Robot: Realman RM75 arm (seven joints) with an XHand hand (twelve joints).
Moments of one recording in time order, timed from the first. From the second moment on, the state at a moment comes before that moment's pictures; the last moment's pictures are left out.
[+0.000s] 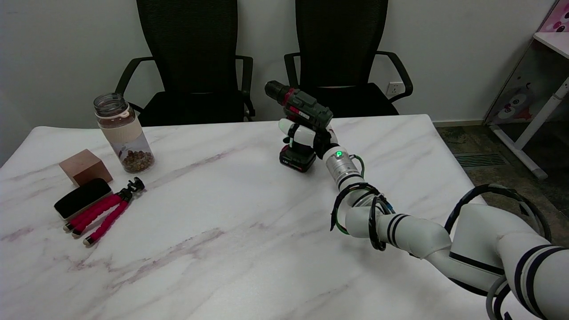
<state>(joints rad) 0.67 -1.35 0.58 -0.40 -1.87 0.72 1.28</state>
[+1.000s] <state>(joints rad) 0.69 -1.34 0.58 -0.44 -1.84 0.72 1.28</state>
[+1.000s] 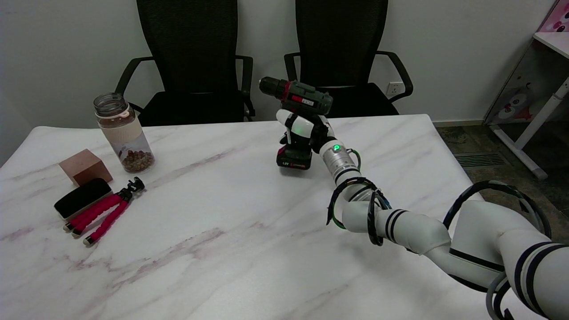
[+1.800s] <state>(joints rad) 0.71 -1.29 0.58 -0.63 -1.88 0.75 1.22</state>
